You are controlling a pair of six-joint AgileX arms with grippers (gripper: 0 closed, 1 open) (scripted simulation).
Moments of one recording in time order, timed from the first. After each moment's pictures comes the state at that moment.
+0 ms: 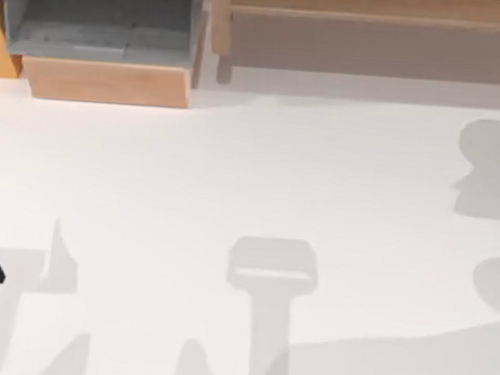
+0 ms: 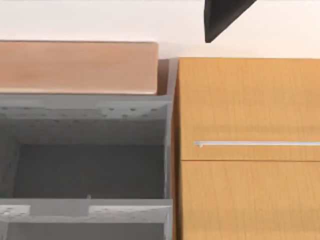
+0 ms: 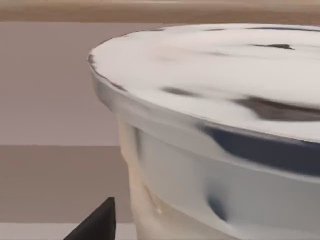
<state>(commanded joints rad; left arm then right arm) 0.00 0.00 0.00 0.00 0.00 0.00 -0.28 2.28 0.79 1.49 -0.23 0.00</state>
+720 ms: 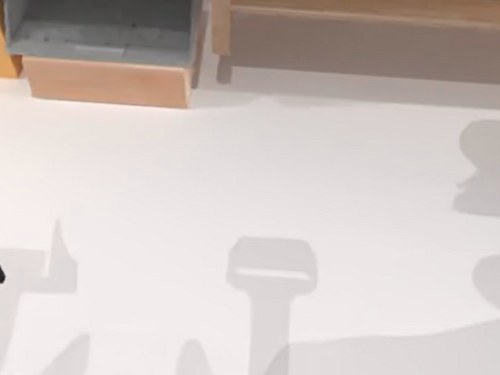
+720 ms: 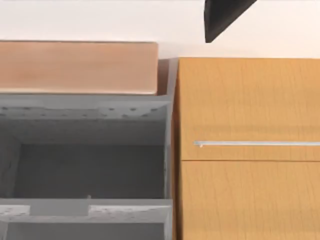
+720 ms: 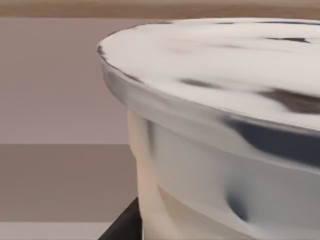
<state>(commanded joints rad) 0.00 0.00 0.00 0.00 0.00 0.00 -0.28 2.28 0.80 1.49 -0.23 0.00</state>
